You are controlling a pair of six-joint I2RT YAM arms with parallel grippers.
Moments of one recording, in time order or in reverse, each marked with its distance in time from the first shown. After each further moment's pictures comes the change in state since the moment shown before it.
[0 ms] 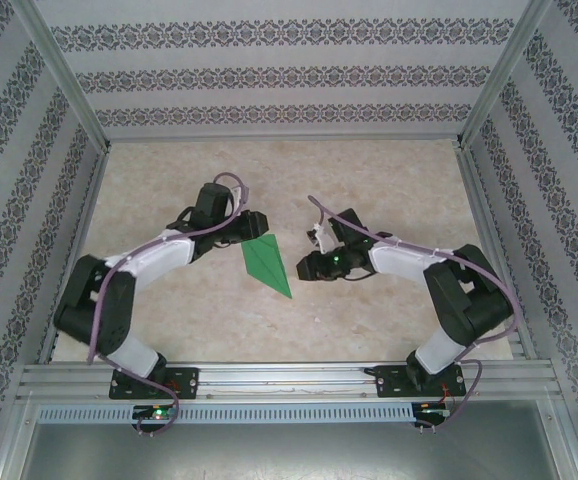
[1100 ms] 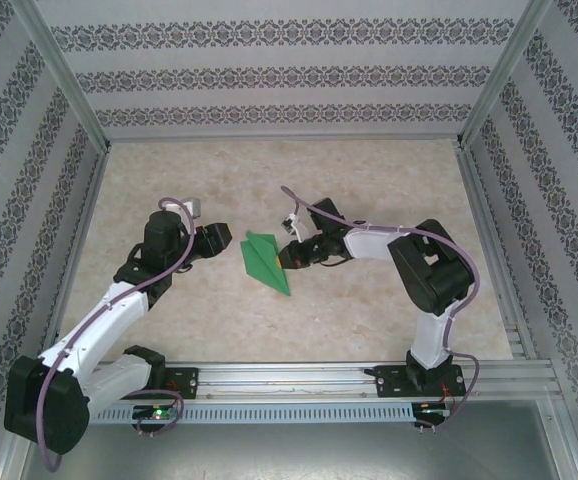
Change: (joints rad) left arm 0.100 -0.525 -0.278 -0.068 -0.125 0.045; right arm 0.023 0.219 0.169 0.150 -0.114 -0.076
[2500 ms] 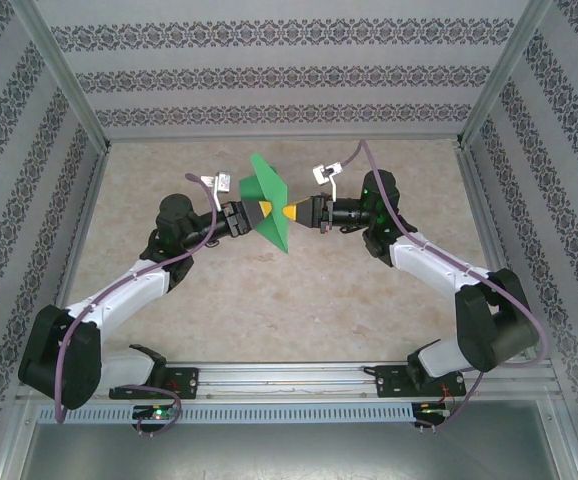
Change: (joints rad) left arm -0.091 0.260 0.079 0.654 0.420 -0.290; right arm -0.104 -0.411 -0.127 0.638 -0.286 0.469
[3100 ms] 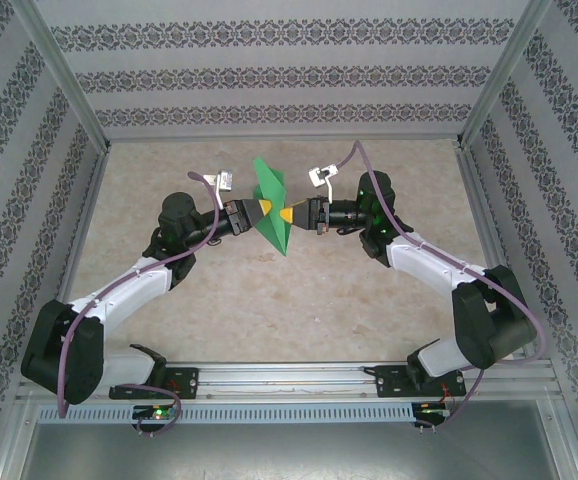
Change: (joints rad) left arm -0.005 0.024 0.010 0.020 -0.003 -0.020; right arm 0.015 0.018 0.001 0.003 0.004 0.013
